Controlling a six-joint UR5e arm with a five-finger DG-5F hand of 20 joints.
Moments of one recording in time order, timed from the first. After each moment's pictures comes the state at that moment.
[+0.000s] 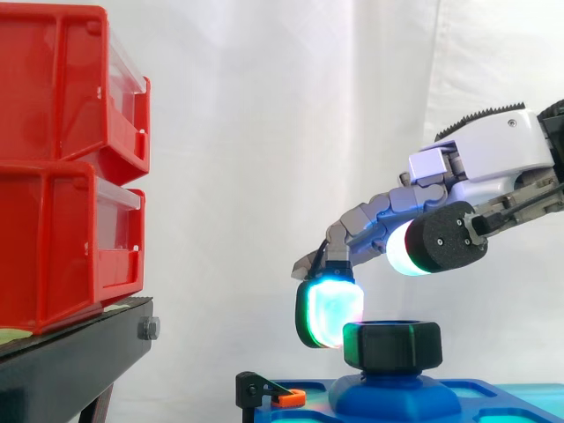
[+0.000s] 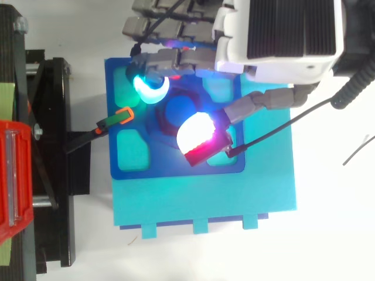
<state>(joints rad) 0.01 -2.19 -1.14 -3.16 -1.56 -1.36</state>
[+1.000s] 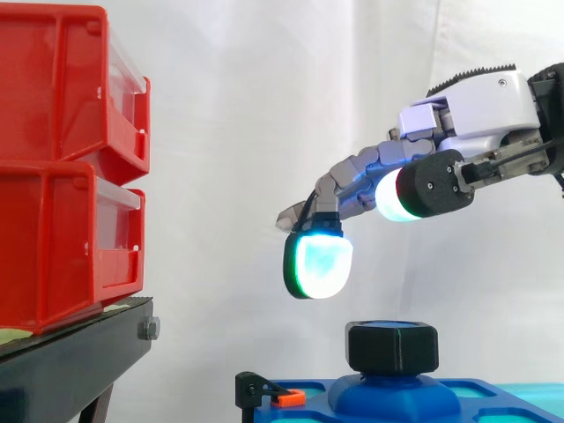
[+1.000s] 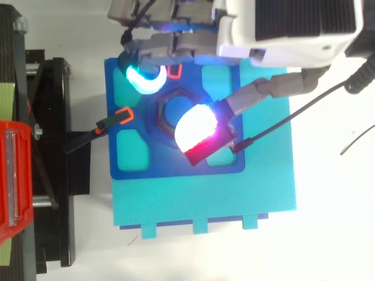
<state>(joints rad) 0.00 -2.19 -1.08 -3.15 -1.61 -1.39</state>
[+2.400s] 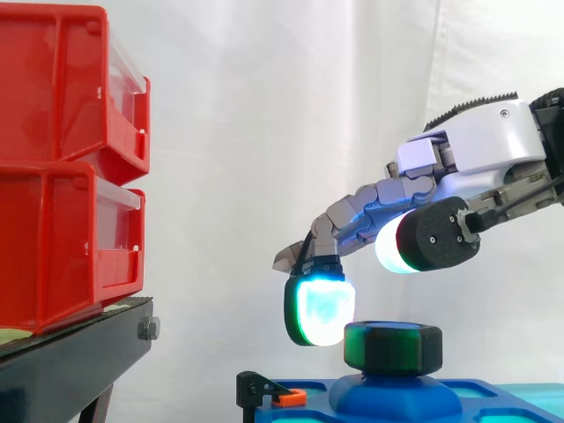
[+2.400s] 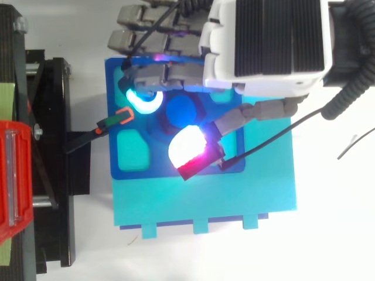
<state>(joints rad) 0.02 -2.21 -1.09 -3.17 -1.58 -1.40</state>
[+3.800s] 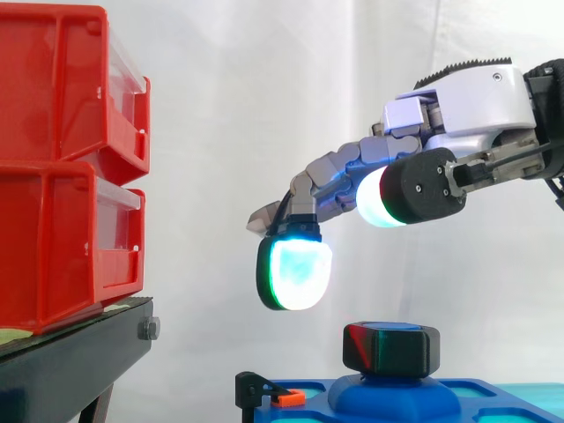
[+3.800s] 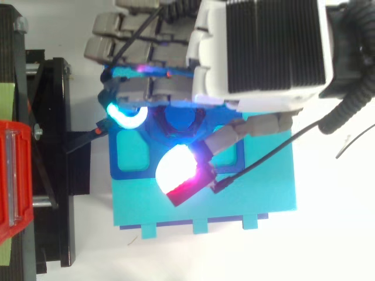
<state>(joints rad) 0.04 -2.22 -1.06 -3.12 -1.62 -1.41</state>
